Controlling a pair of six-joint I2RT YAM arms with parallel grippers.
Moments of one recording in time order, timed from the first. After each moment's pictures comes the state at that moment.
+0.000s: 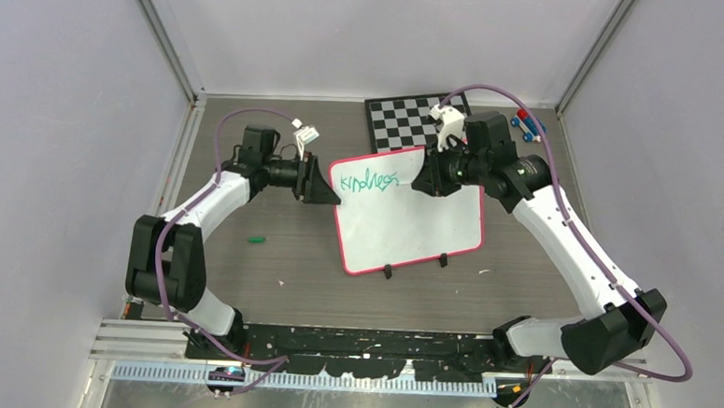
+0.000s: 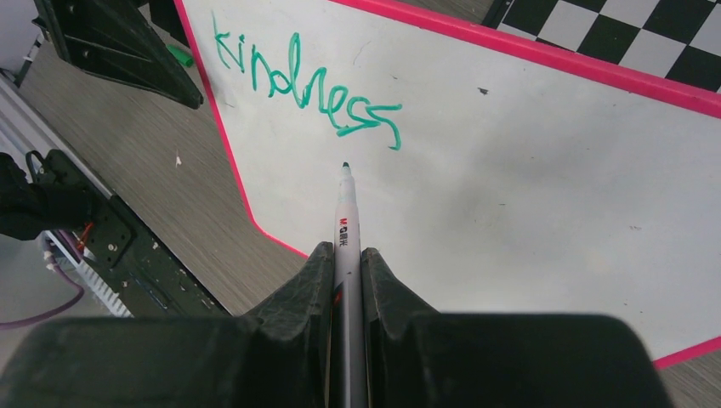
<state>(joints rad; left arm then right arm) -0.20 1.53 1.03 -0.23 1.13 -0.09 0.46 1.32 1.38 -0.73 -0.35 0.09</state>
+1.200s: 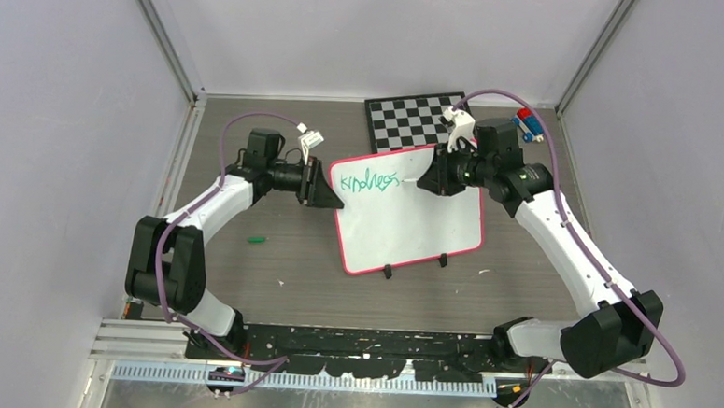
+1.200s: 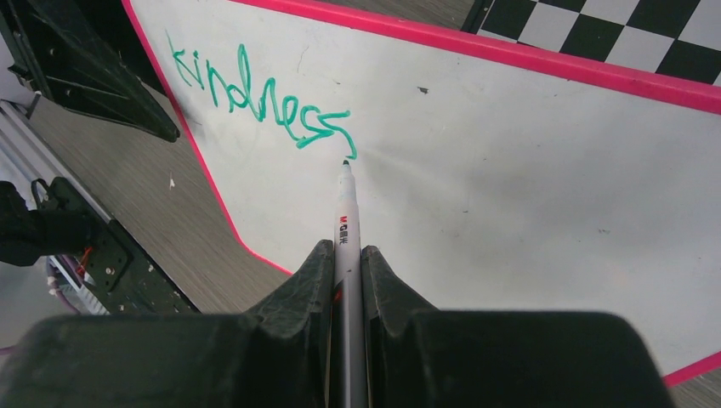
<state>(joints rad) -0.23 1.52 1.00 -0.20 1.12 -0.13 0.36 1.29 1.25 -0.59 -0.43 0.11</state>
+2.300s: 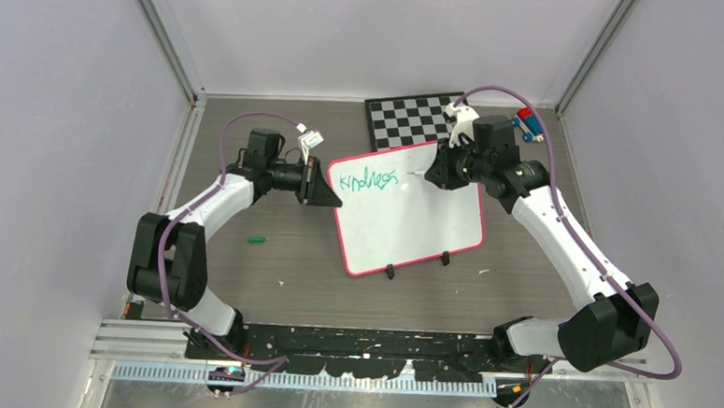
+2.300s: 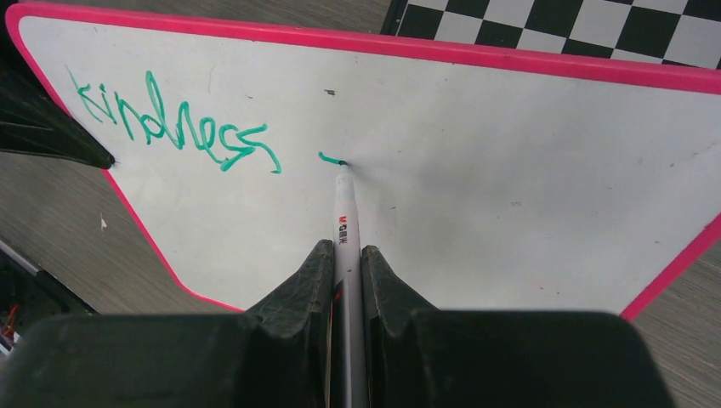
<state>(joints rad) -0.23 1.54 1.01 -0.20 1.10 -0.10 0.36 1.33 1.25 -0.57 -0.26 0.10</state>
